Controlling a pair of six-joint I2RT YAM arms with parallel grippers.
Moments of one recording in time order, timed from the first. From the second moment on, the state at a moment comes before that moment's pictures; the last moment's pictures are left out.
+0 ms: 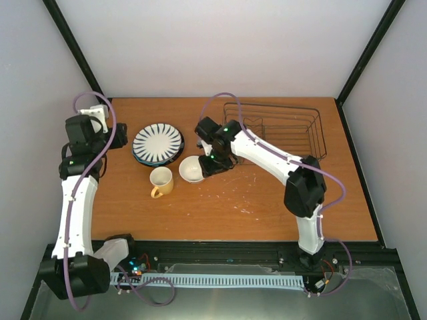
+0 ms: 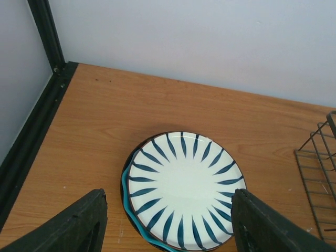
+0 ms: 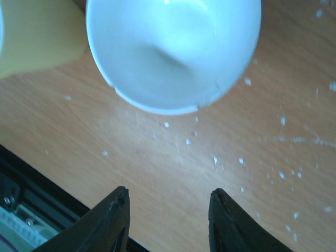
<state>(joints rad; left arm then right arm) 0.18 1.06 1.10 -0.54 0.21 -0.11 0.83 1.94 1.75 -1.16 -0.23 0.35</state>
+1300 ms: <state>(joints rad) 0.17 0.97 1.03 -0.55 0.07 -0.06 0.80 2.40 2.25 -1.41 -0.08 0.42</state>
